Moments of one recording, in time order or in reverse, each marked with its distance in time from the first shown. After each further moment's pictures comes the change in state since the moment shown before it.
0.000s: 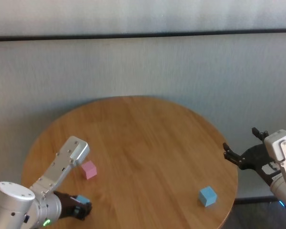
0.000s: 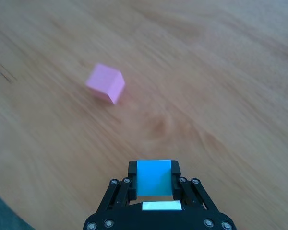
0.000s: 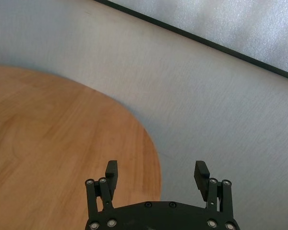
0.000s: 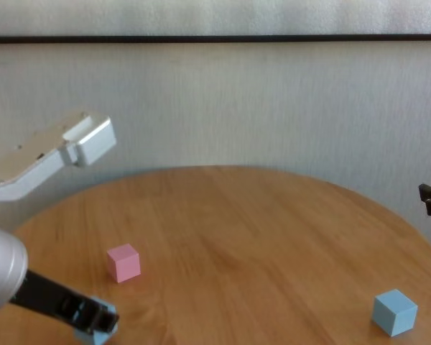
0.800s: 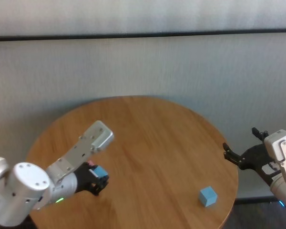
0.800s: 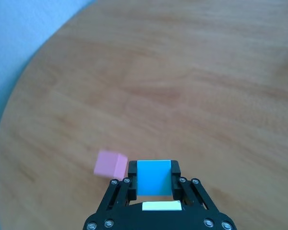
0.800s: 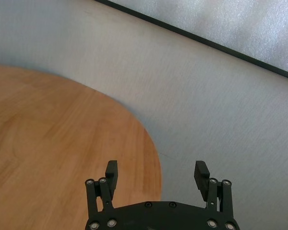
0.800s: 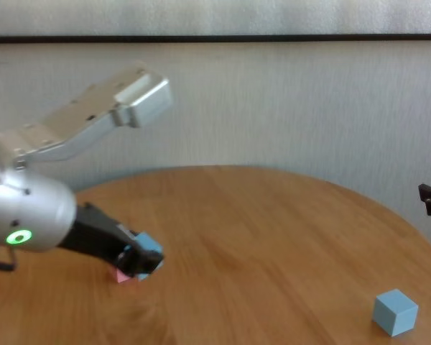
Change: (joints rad) left arm -0.142 0.021 0.130 0.084 0.142 -0.216 -0.119; right arm 0.000 0.000 0.000 0.000 0.000 0.000 0.000
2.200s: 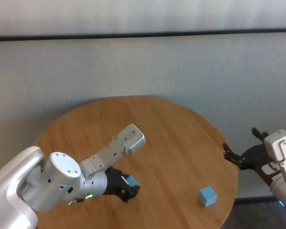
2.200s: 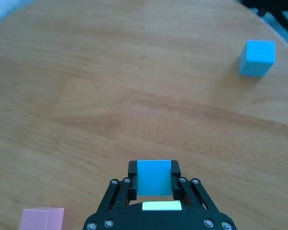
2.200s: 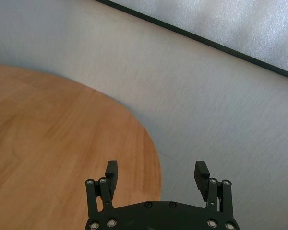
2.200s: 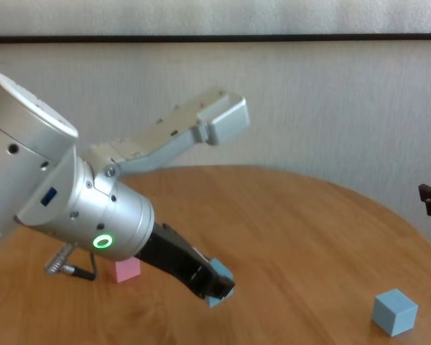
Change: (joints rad) left arm -0.134 -0.119 0.101 0.190 0.055 -0.032 -0.188; right arm 0.000 0.000 0.000 0.000 0.000 0.000 0.000
